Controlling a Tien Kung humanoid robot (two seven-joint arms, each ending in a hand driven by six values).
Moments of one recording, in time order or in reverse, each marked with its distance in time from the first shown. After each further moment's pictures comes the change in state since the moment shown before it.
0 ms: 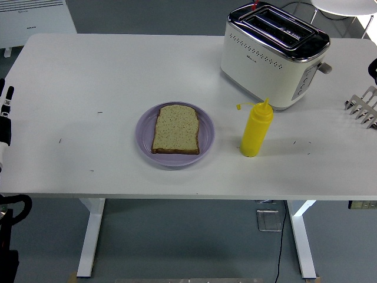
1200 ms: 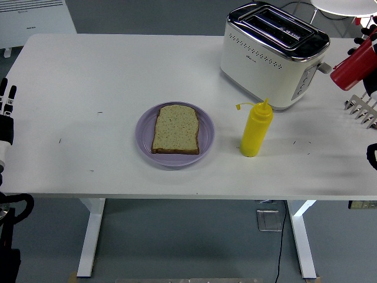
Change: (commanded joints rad) left arm -0.005 -0.005 0.007 0.001 0.000 0.001 0.001; right arm -0.418 0.086 0.173 -0.084 1.255 0.455 0.374
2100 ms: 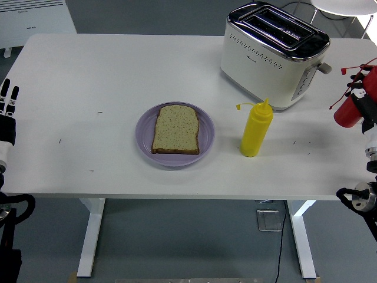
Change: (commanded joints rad) left arm 0.001 -0.002 0.007 0.001 0.000 0.000 0.000; right arm -0.104 0.077 -0.177 -0.100 -0.373 -0.316 0.385
